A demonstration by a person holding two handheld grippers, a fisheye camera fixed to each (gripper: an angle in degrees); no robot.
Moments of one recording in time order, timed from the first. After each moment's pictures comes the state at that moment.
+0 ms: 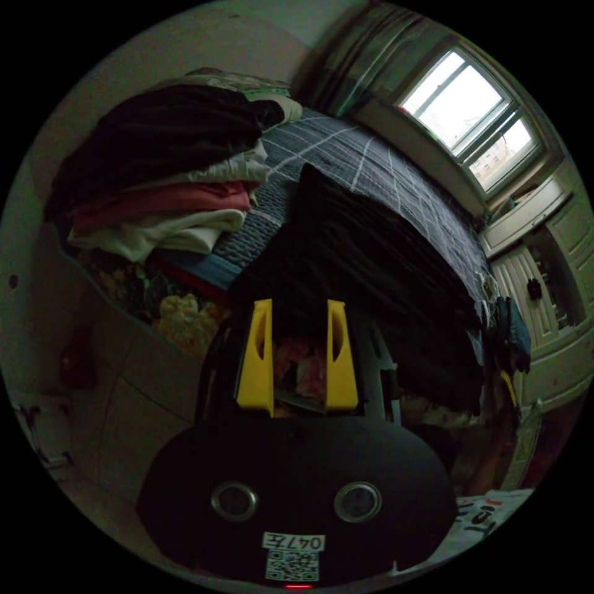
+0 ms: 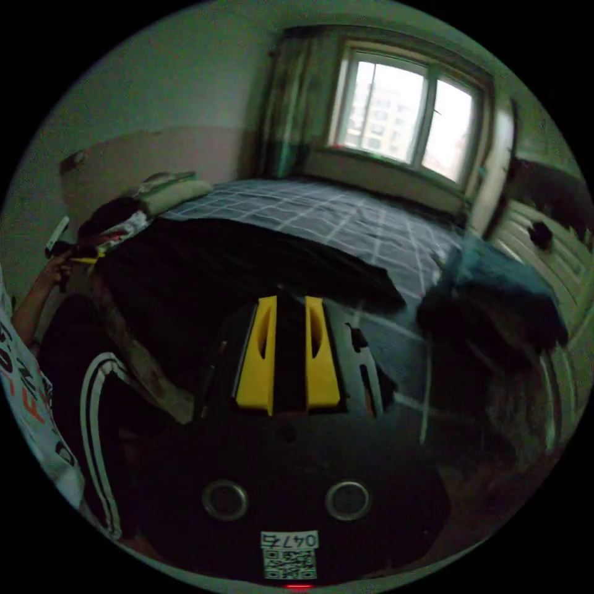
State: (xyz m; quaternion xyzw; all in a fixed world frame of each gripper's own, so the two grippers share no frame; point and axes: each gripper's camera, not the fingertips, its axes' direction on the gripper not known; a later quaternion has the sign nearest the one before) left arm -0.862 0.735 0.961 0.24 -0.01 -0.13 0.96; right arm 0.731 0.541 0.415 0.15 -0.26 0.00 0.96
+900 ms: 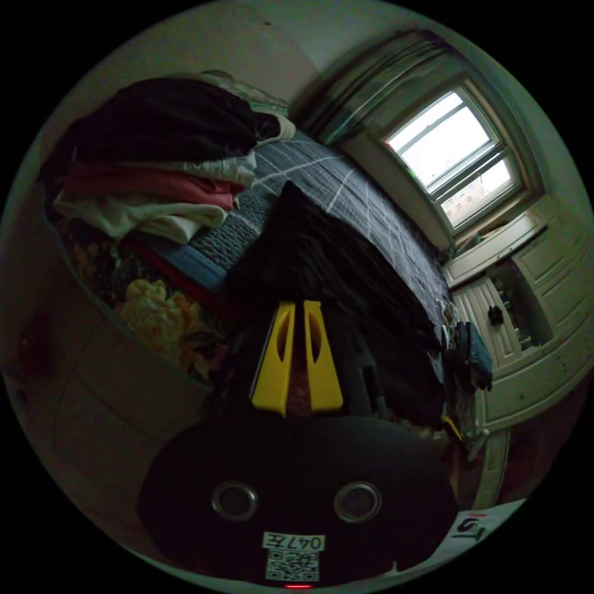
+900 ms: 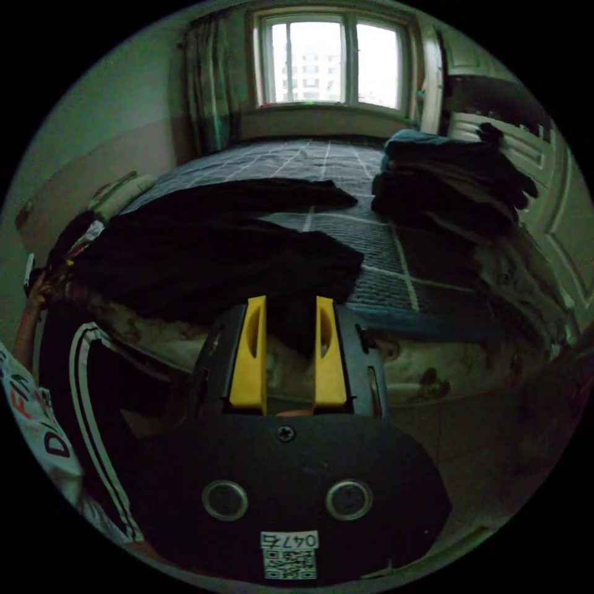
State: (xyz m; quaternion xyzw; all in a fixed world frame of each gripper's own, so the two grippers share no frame) left arm -0.885 0.771 0.938 0.31 0.09 -0.14 0.94; right arm 0.849 0.667 0.438 0.02 -0.26 0.08 0.96
